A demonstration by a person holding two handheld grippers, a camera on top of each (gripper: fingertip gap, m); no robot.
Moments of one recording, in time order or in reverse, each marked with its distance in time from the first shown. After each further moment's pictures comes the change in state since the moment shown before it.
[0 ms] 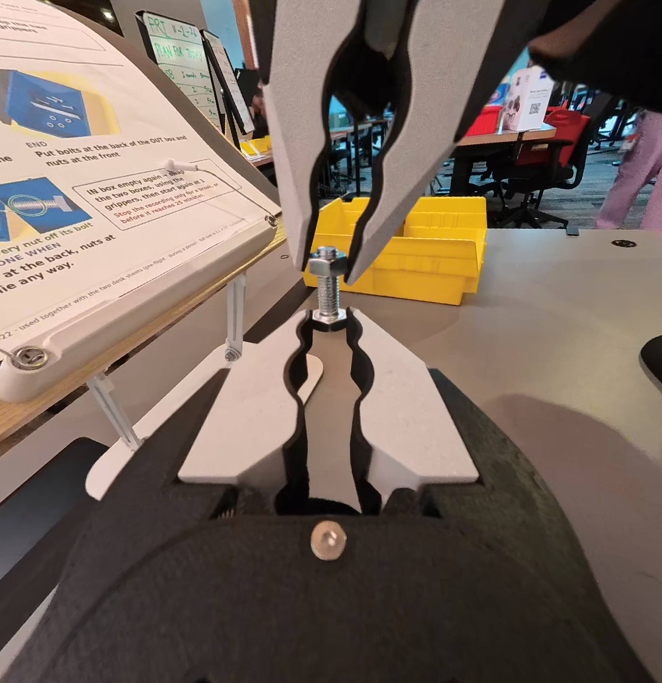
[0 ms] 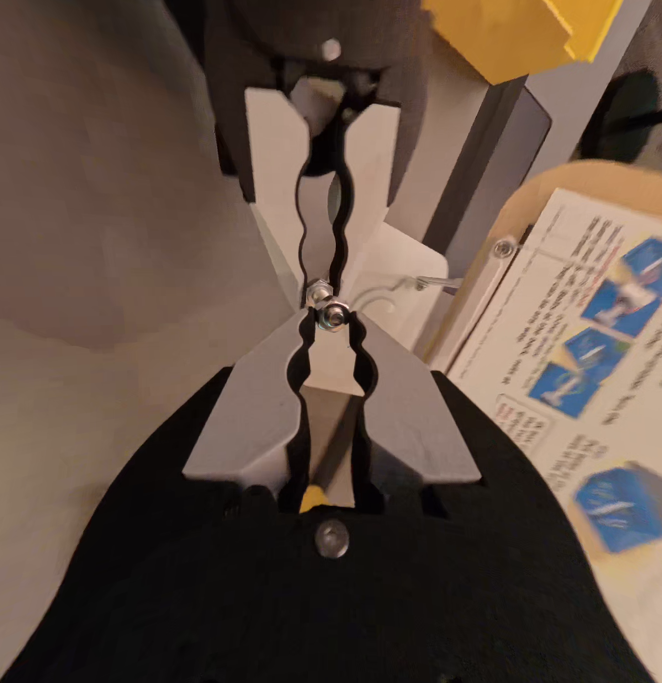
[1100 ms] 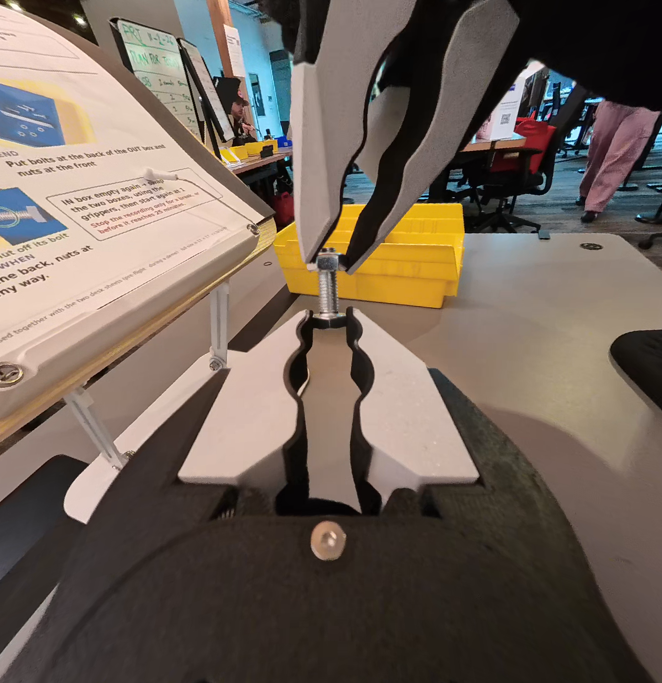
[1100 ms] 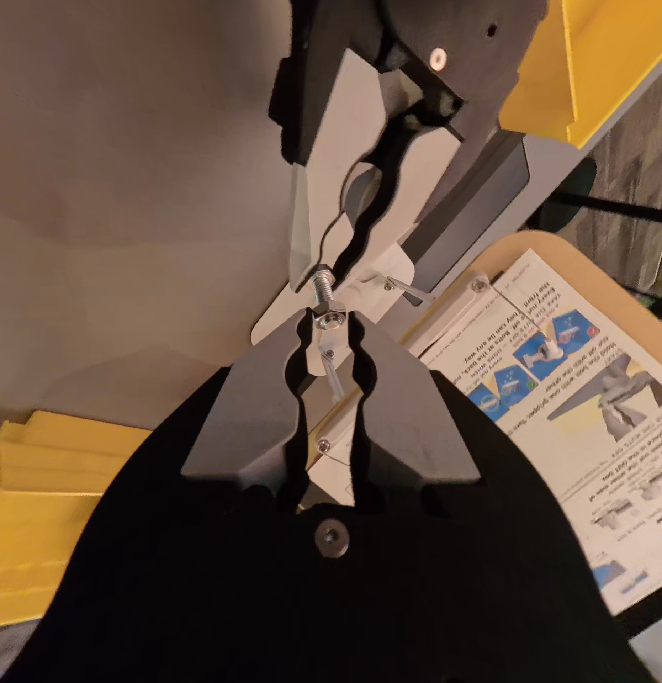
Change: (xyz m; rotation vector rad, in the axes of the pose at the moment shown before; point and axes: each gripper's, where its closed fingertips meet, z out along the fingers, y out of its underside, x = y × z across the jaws) left arm 0.009 -0.005 -0.001 0.018 0.056 -0.003; right arm -0.005 0.003 -0.011 -0.117 0.067 -0.395
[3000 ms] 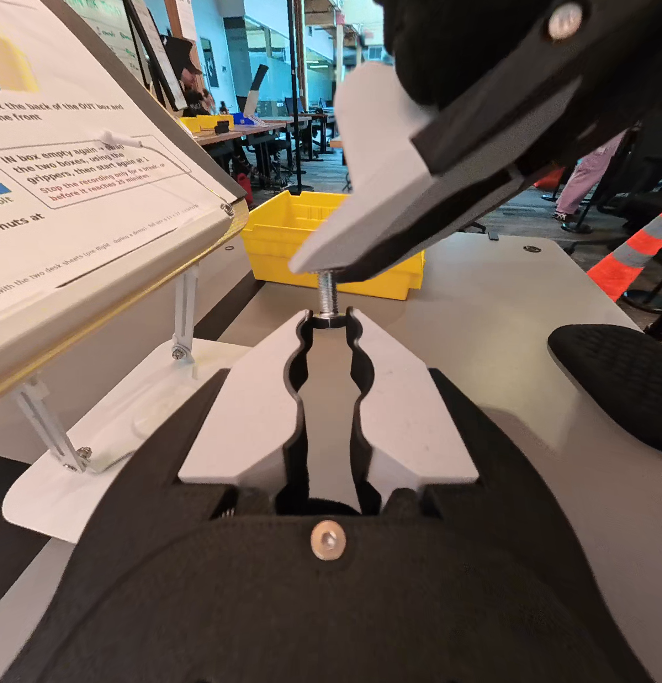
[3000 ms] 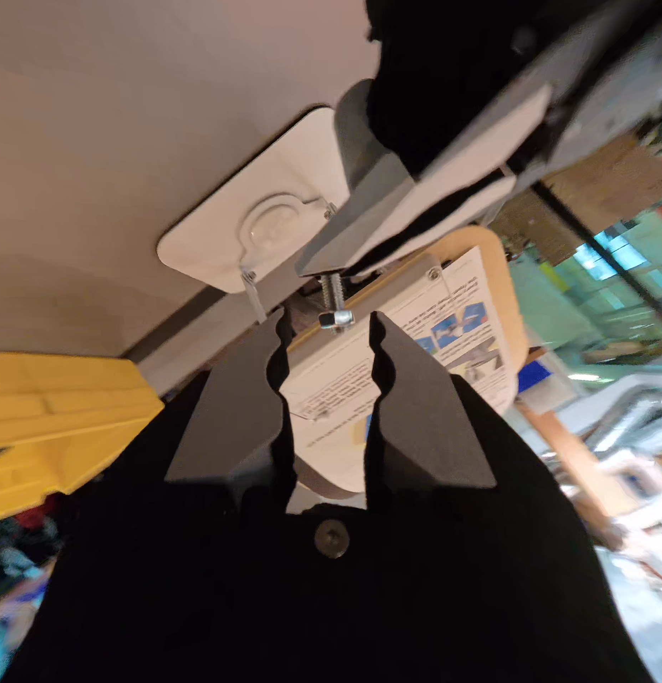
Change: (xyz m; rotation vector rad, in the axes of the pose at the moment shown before) left arm 0.005 0.005 -0.005 -0.033 0.119 -0.092; right arm 0.002 0.005 0.014 -0.421 0.280 -0.374
